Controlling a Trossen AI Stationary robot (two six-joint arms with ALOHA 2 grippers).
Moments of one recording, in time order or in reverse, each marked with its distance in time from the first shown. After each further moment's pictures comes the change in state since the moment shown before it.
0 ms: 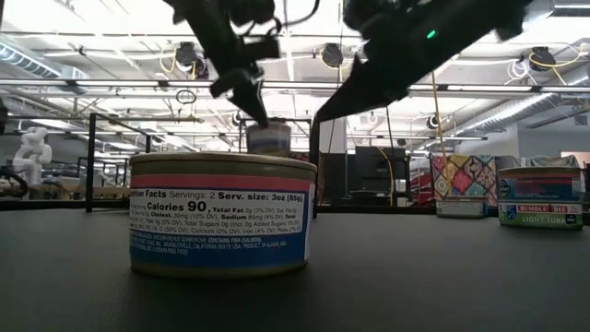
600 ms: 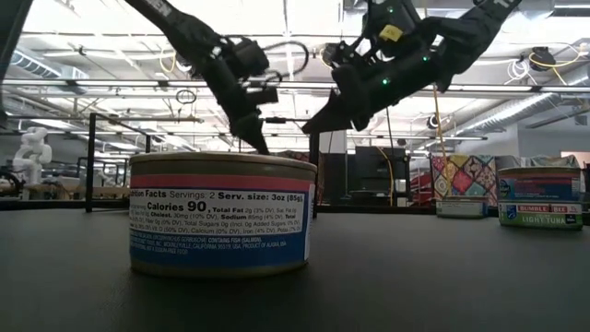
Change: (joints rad) left arm 0.331 0.148 0.000 0.211 0.210 0.090; right arm -0.415 -0.001 -0.067 0.247 -0.374 -0.148
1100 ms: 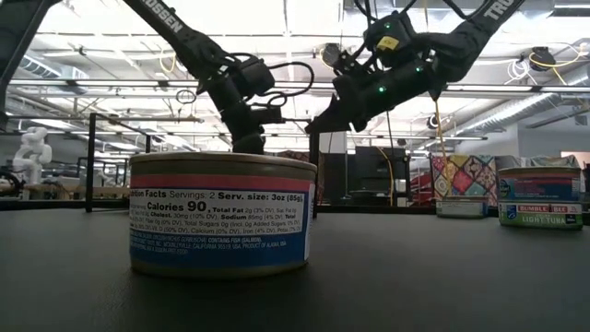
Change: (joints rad) left arm 0.015 0.092 0.001 0.032 -0.016 0.013; right arm -0.137 0.000 0.000 0.049 -0.105 -0.065
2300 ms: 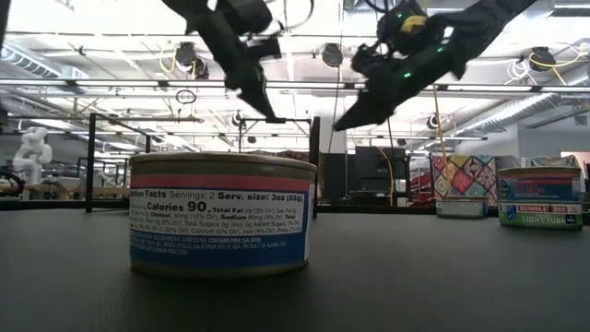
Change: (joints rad) left arm -0.162 -0.209 0.117 -0.280 0.036 -0.067; right arm -0.030 -0.188 0.001 -0.367 -0.070 -0.026
